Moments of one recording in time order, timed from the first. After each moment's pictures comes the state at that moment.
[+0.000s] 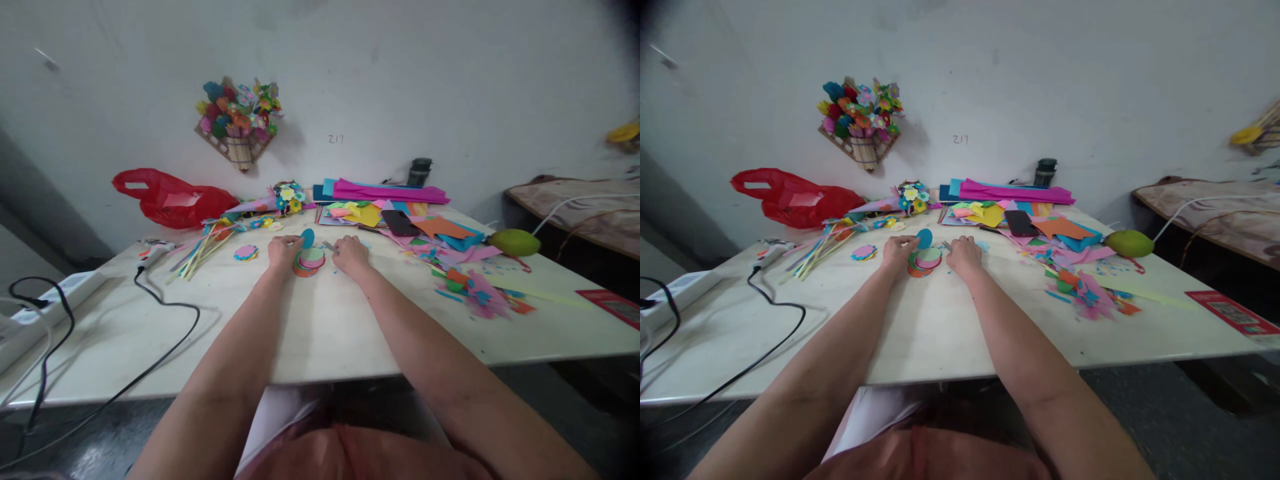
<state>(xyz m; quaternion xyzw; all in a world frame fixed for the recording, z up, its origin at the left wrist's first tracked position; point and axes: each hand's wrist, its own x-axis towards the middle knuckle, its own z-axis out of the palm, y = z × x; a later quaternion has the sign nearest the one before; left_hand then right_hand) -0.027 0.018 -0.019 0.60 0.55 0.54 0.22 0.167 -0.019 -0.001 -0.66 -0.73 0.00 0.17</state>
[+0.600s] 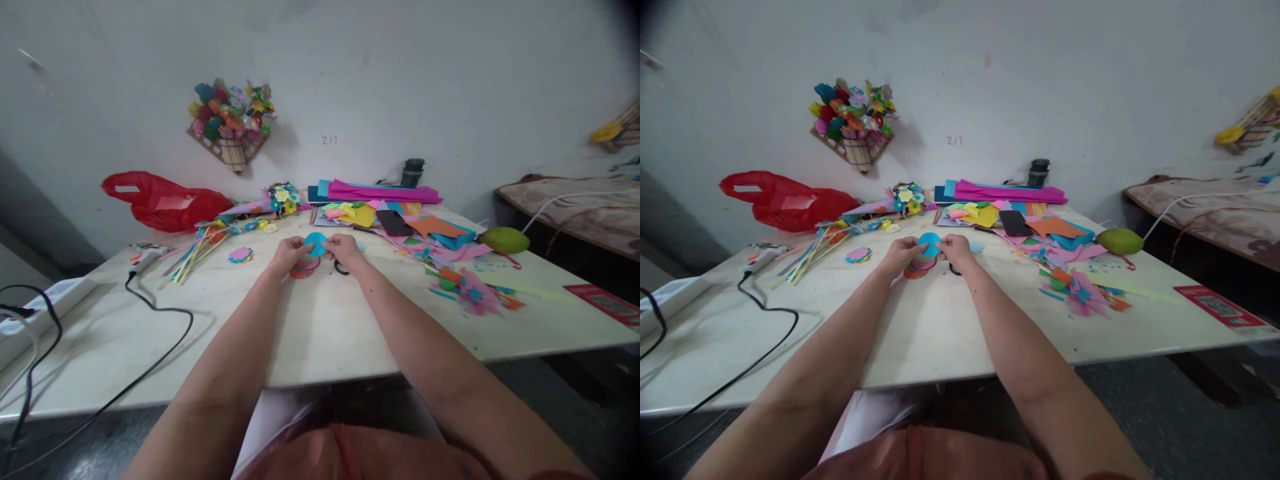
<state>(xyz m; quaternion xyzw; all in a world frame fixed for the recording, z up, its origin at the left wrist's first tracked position) -0.003 -0.003 -0.007 0.60 0.42 0.51 0.45 0.164 -0.005 -0.001 -0.51 -0.57 0.39 0.51</state>
